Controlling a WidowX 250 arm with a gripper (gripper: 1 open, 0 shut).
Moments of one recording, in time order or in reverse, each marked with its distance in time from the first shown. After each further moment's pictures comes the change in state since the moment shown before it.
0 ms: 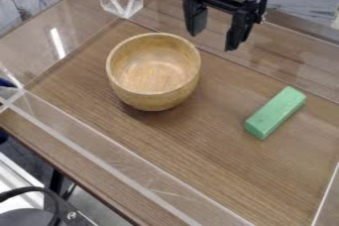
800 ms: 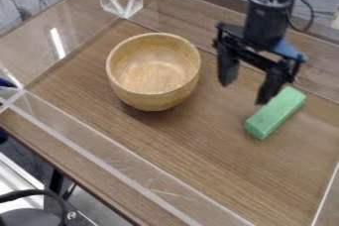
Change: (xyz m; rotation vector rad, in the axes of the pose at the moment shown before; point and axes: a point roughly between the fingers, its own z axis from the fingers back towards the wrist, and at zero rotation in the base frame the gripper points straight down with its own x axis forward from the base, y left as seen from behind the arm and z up) arm -0.006 -0.066 -0.052 -0.003 0.093 -0.140
